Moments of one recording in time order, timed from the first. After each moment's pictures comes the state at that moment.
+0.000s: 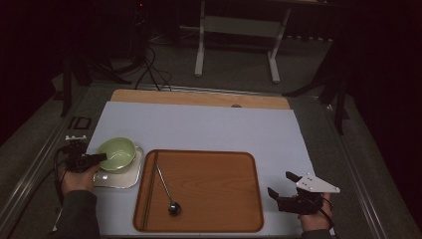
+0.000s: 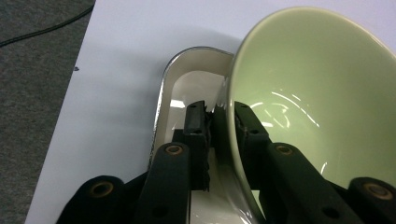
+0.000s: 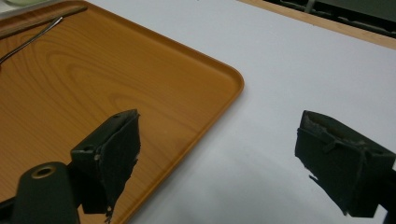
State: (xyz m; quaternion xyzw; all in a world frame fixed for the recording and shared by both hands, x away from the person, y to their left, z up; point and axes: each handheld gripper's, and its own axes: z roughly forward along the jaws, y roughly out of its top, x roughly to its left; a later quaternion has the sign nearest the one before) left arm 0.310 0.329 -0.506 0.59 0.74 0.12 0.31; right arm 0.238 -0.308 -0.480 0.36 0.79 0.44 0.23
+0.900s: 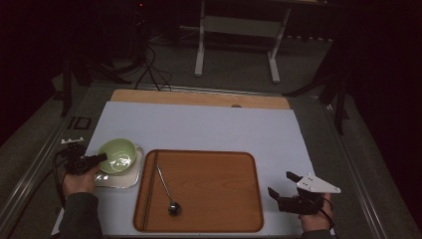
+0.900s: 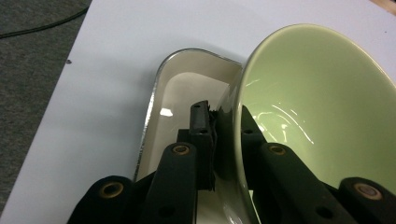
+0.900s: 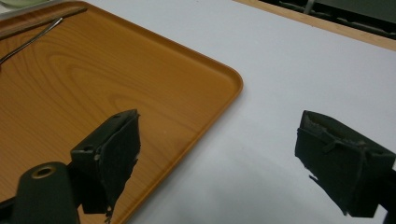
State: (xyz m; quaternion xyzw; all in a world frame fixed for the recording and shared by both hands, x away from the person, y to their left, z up) left arm 0.301 0.327 -0.509 0.56 0.74 0.12 0.35; right arm 0.237 -0.309 -0.480 0.36 0.79 0.44 0.23
